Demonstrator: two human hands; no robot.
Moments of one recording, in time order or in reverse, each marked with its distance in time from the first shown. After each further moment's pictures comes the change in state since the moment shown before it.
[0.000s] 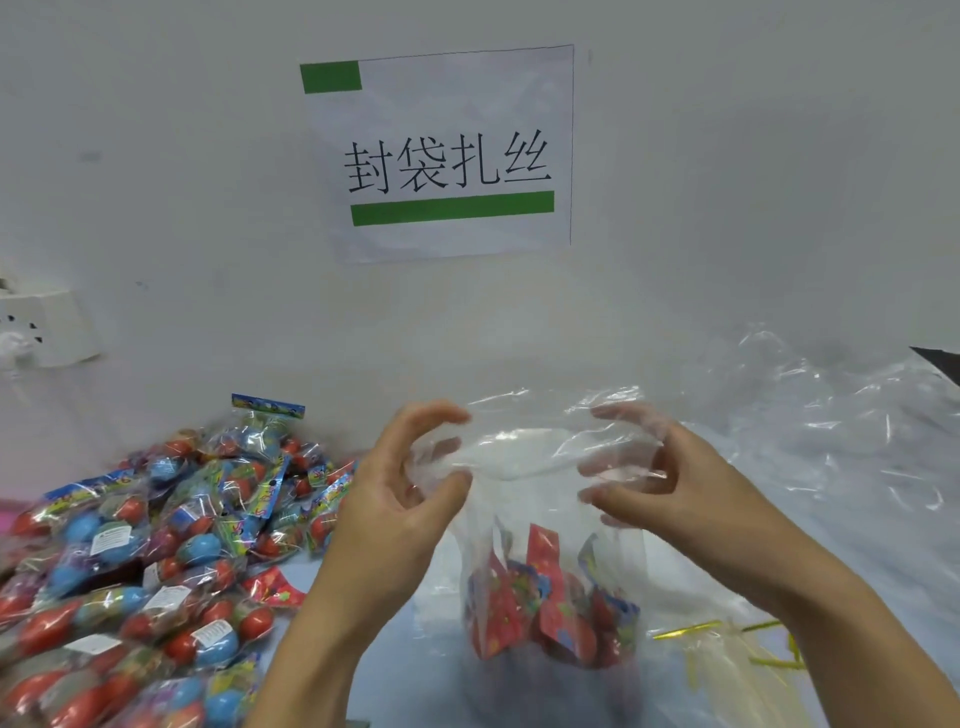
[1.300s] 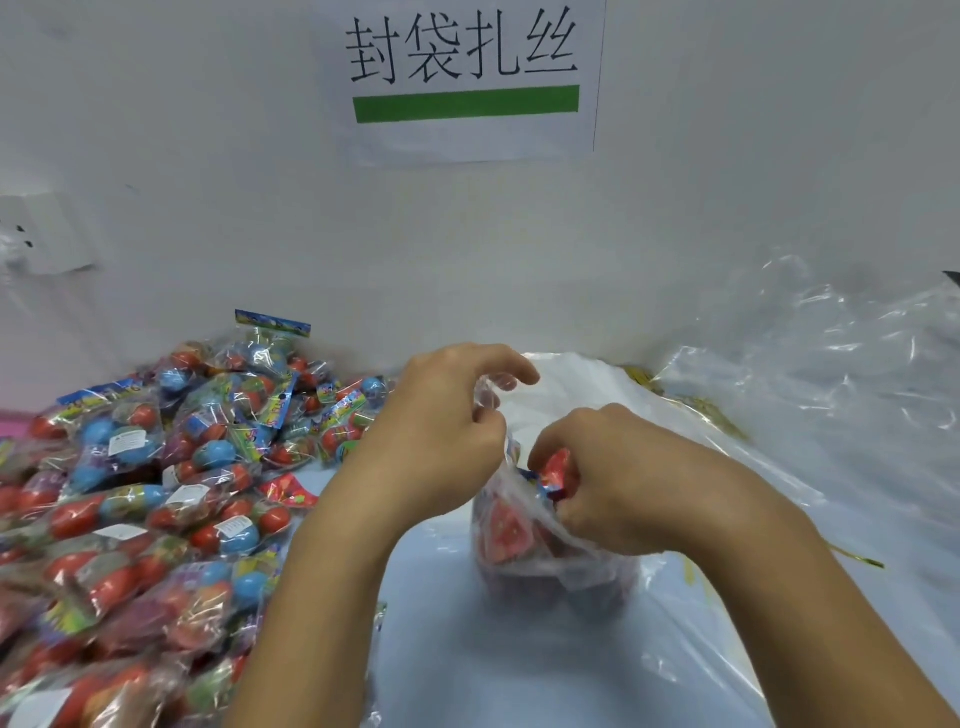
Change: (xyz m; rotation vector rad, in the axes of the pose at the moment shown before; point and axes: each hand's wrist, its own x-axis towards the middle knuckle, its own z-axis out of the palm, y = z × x) left_hand -0.002 0.021 0.006 0.620 -0.236 -0.003; right_hand -0.014 -0.027 0.058 -0.993 -0.365 0.126
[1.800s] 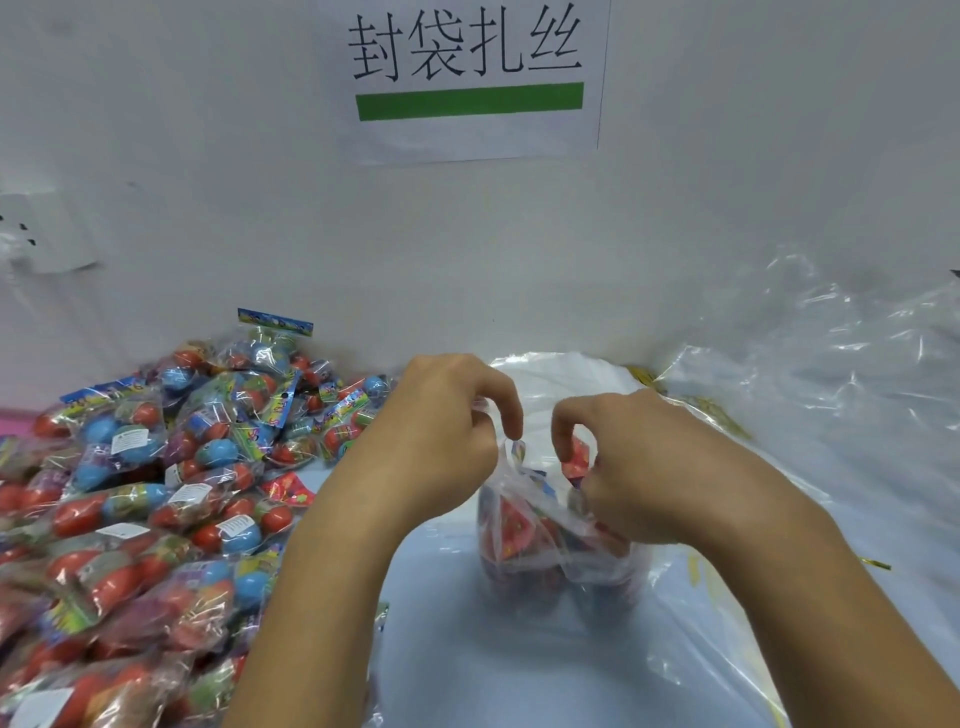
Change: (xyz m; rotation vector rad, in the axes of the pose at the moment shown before) left_hand 0.000 -0.003 -0.001 0.132 -0.042 -0.018; right_hand -0.008 -0.004 -0.010 -0.051 0.085 0.087
